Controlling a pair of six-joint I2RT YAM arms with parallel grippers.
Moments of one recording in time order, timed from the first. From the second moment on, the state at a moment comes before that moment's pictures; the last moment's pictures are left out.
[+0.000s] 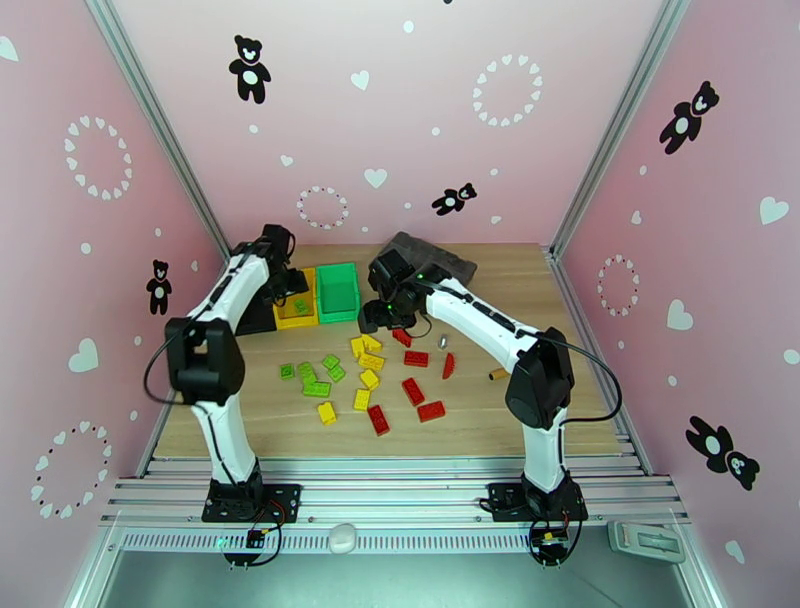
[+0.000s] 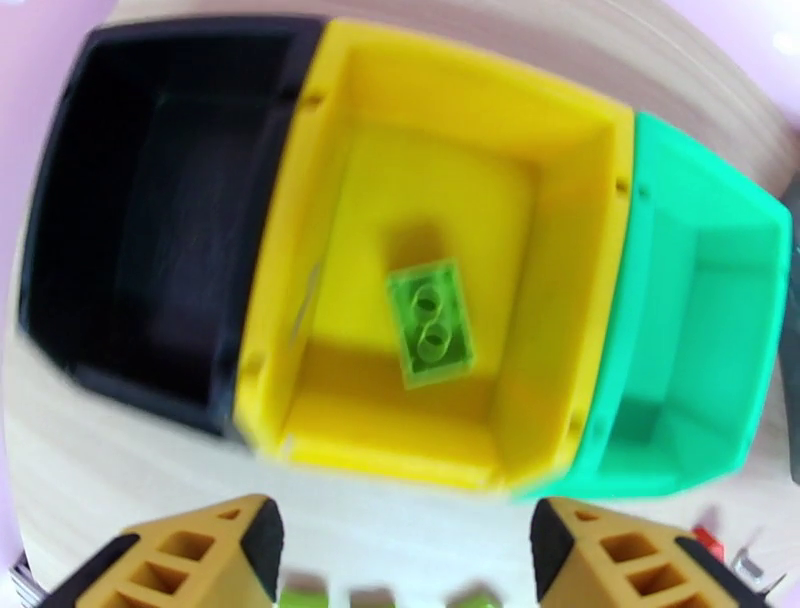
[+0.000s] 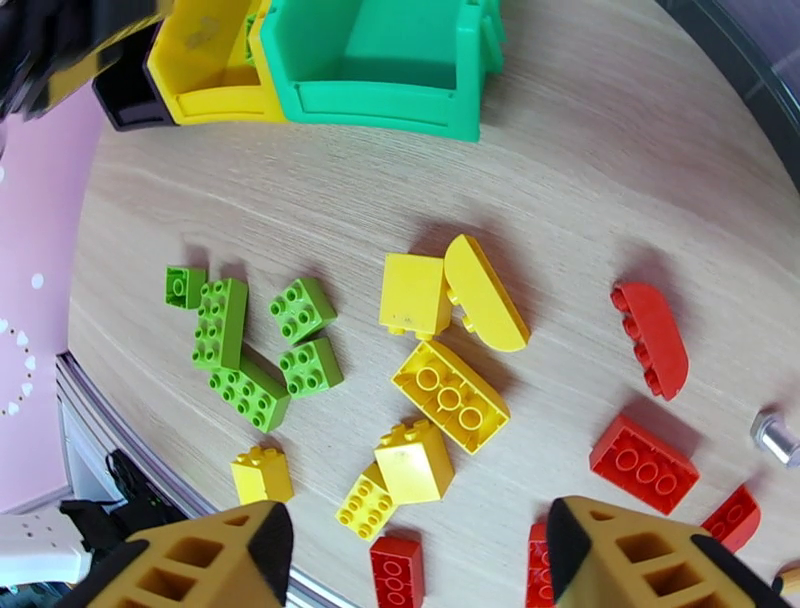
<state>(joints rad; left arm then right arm) -0.07 1.86 1.68 -1.00 -0.07 -0.48 0.75 1.98 1.86 -0.98 -0.17 0.44</state>
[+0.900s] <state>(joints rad) -0.13 1.41 0.90 -0.87 -0.03 -0.73 0.90 2.08 1.82 -0.96 -0.27 0.43</state>
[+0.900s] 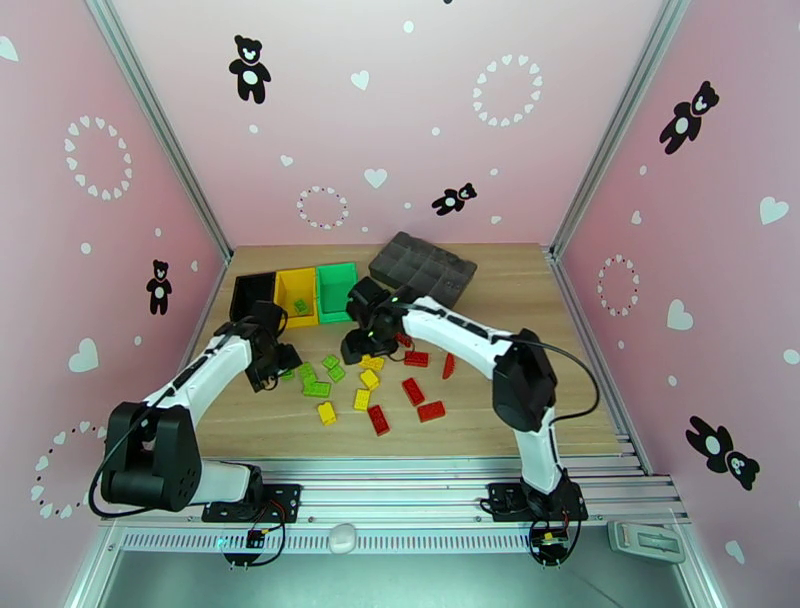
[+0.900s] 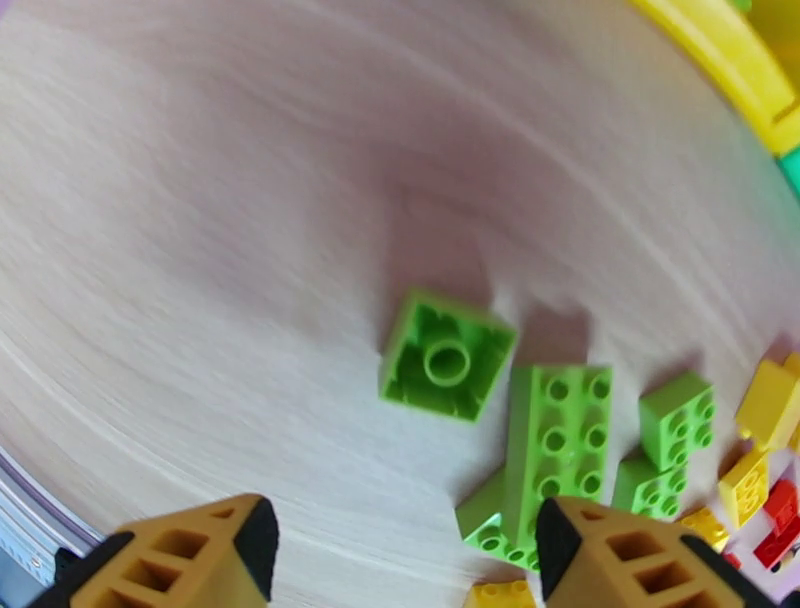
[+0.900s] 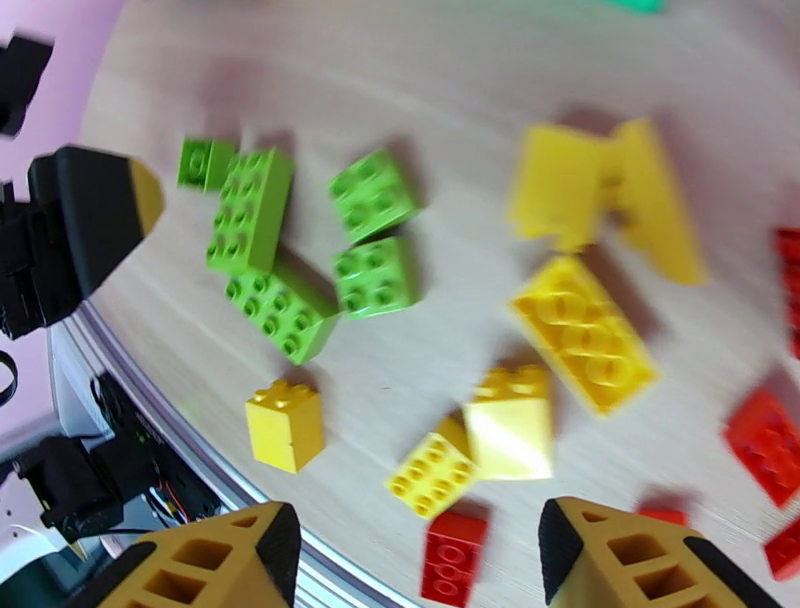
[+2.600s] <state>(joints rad) -0.11 1.68 1.00 -0.77 -0.06 -0.65 0.86 2.12 1.85 -1.02 -0.27 0.39</state>
